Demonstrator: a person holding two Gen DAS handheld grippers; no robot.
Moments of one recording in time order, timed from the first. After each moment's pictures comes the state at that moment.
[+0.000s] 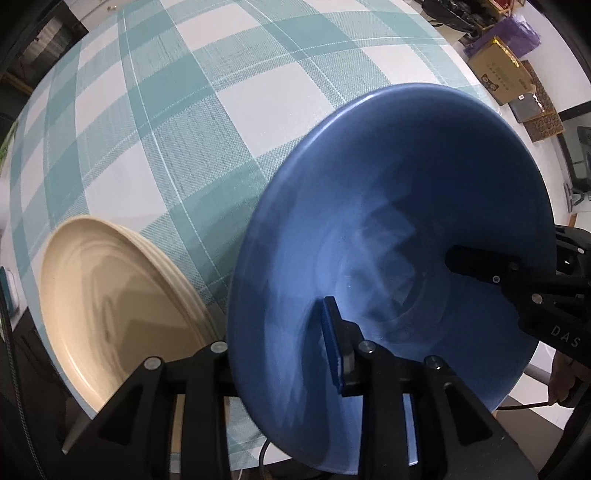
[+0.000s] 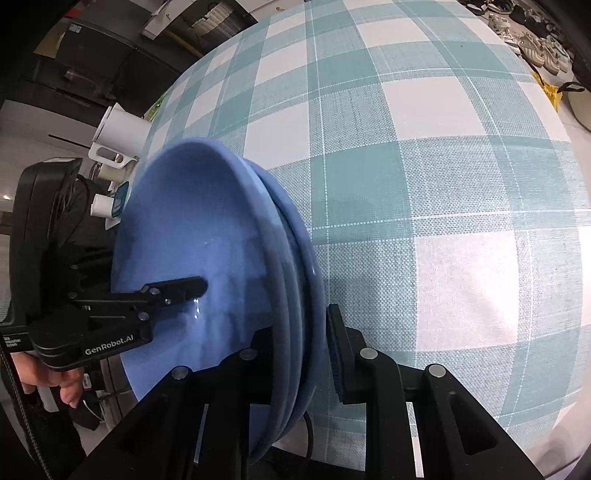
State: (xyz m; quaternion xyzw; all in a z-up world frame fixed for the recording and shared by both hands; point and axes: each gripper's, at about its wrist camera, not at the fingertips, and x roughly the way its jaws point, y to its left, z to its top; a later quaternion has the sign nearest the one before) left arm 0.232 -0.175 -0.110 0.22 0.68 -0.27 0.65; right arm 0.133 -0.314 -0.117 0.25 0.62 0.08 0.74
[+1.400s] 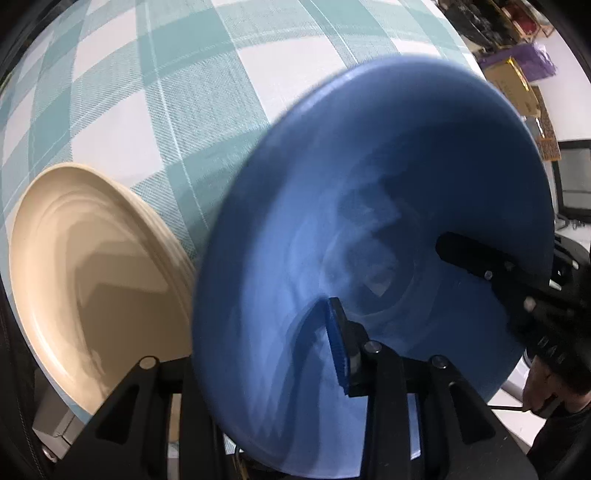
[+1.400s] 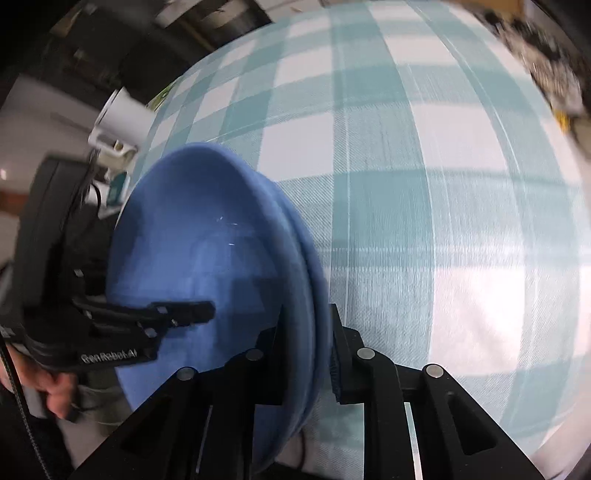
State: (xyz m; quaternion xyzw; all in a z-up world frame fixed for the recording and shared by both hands) left arm 0.245 -0.172 -0.140 0.15 0.73 -0.25 0.62; right arm 0.144 -0.291 -0.101 0.17 0.62 0.08 0.76
